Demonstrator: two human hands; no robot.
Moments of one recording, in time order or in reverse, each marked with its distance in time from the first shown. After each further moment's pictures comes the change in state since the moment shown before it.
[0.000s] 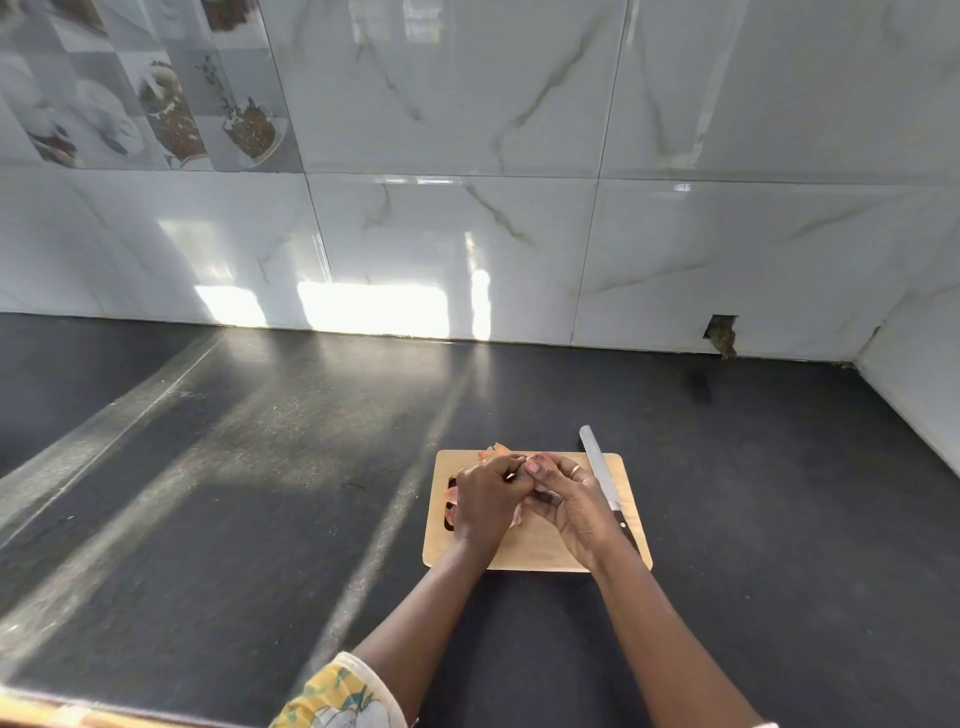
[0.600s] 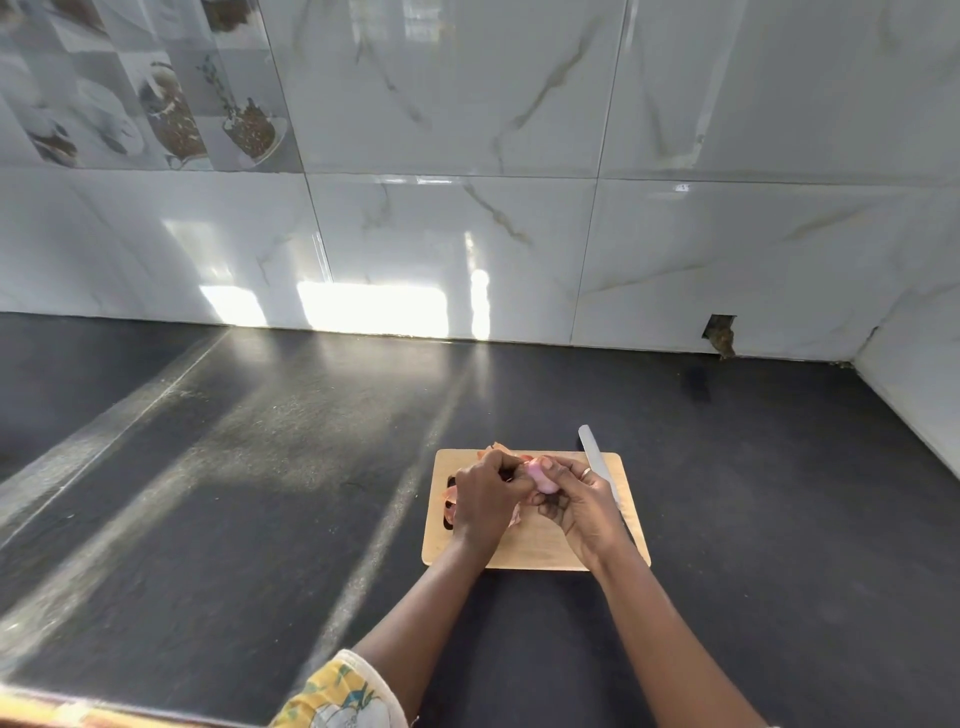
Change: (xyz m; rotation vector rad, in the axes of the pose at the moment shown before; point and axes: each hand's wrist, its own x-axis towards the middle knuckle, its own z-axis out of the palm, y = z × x) left_hand 0.002 -0.001 0.000 0.038 0.001 -0.060; right_hand -0.004 0.001 -0.005 0.008 0.095 -0.036
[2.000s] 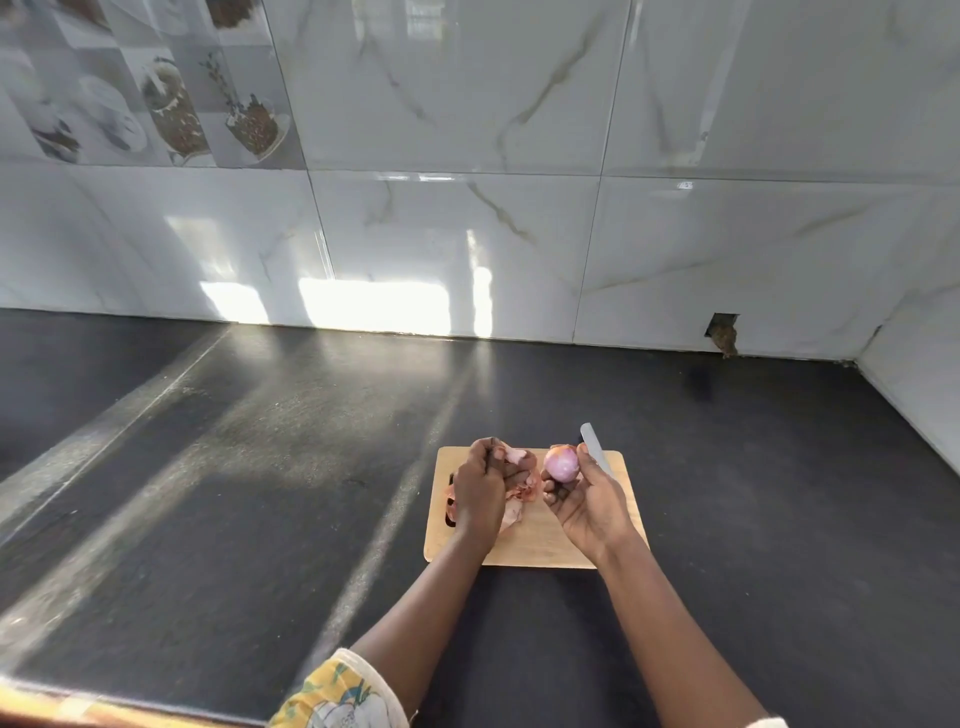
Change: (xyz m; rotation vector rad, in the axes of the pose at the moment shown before) left_hand 0.002 -0.001 0.001 -0.477 -0.028 -0.263; right_hand 0.005 -0.006 0.001 0.279 0.076 0.110
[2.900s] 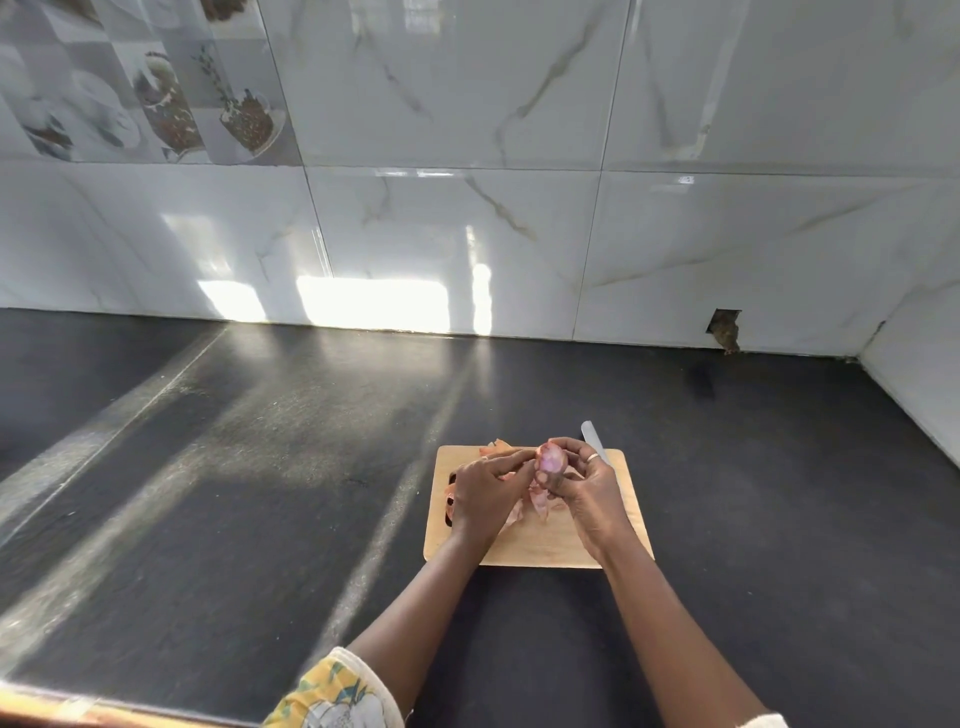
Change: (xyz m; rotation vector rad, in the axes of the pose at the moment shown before) left_hand -0.001 -0.002 -0.006 0.324 -0.079 0.297; right_hand 0.013 0.006 -0.014 -0.509 -0.103 -0.281
